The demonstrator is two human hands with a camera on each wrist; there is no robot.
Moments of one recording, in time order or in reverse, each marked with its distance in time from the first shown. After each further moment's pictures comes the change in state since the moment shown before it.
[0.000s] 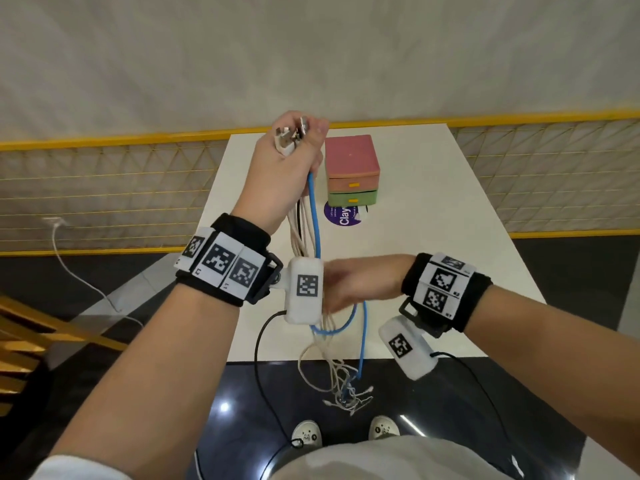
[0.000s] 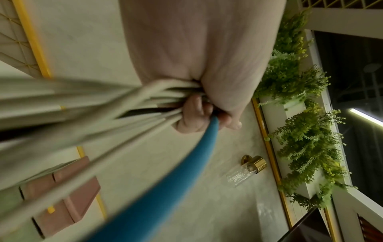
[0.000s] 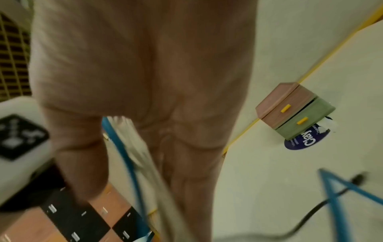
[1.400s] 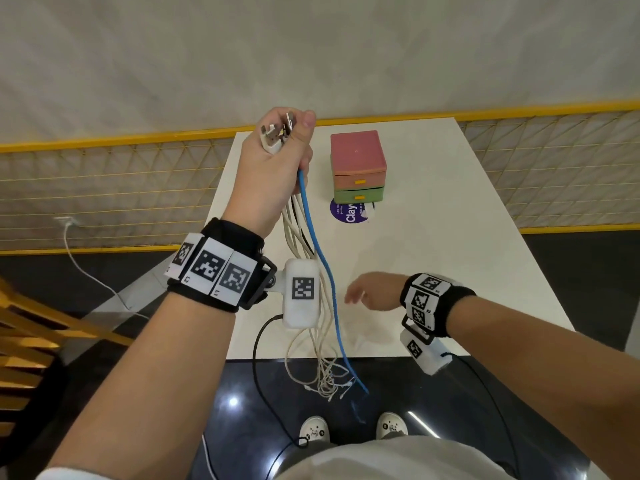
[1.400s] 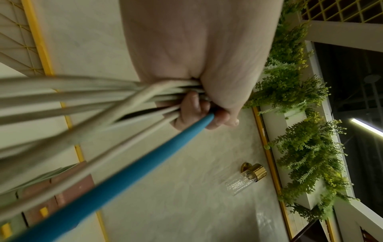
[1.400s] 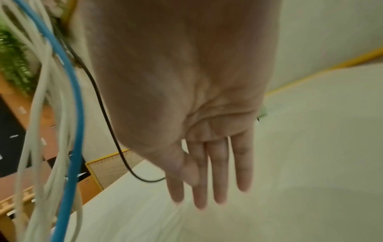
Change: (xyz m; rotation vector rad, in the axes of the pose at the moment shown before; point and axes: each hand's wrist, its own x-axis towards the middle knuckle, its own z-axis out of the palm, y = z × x) left_hand -0.002 0.002 -0.013 -0.051 0.047 -0.020; right_hand 0.034 0.079 -0.022 -0.725 0.191 0.275
